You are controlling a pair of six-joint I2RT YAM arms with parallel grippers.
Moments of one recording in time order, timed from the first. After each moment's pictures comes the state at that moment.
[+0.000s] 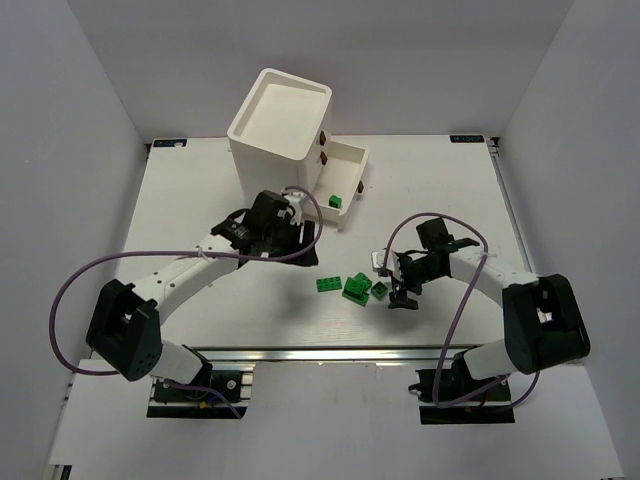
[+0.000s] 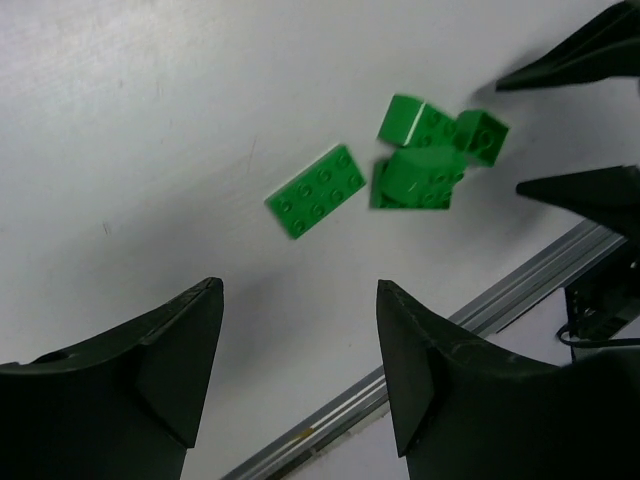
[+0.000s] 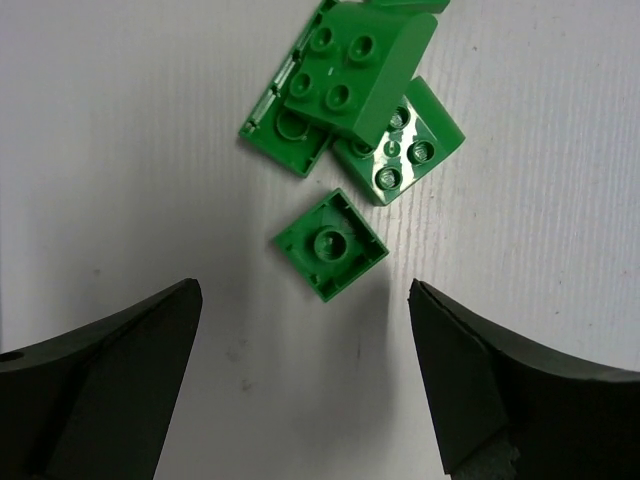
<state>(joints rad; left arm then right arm) -0.62 1.42 1.08 -0.46 0.22 -0.36 0.32 1.41 0.72 -0.58 -0.76 -1.27</state>
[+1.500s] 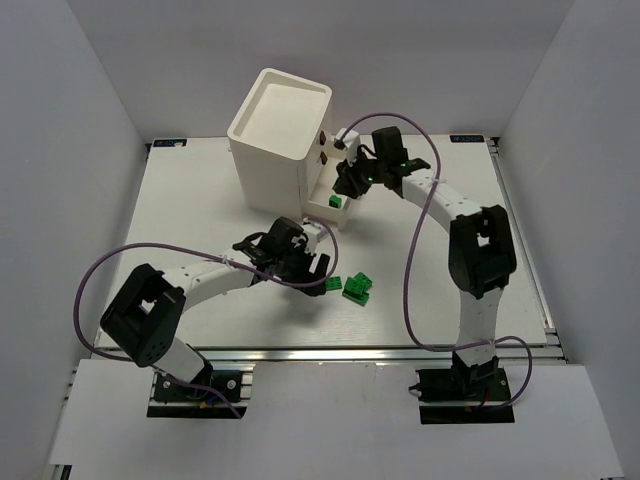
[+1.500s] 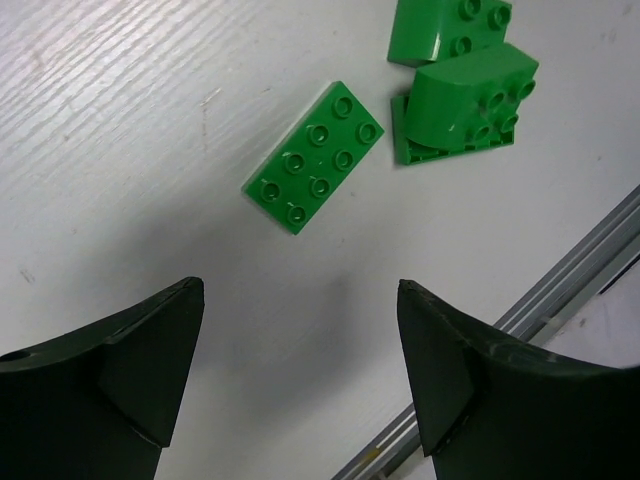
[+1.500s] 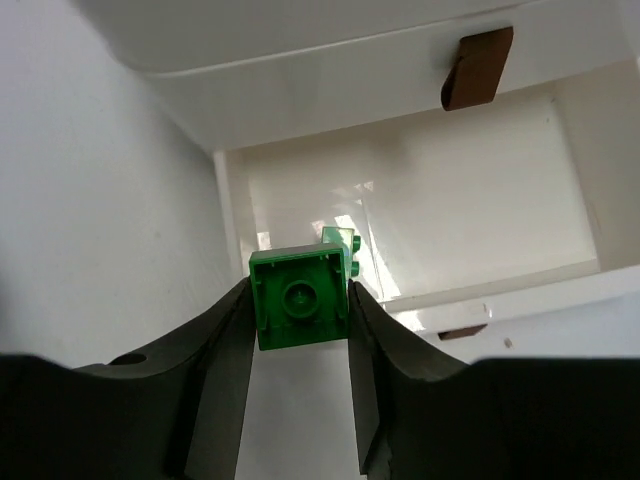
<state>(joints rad) -0.69 1.51 0.86 -0.25 0.26 -0.21 0.42 1.97 1.61 -0.29 -0.56 -0.44</state>
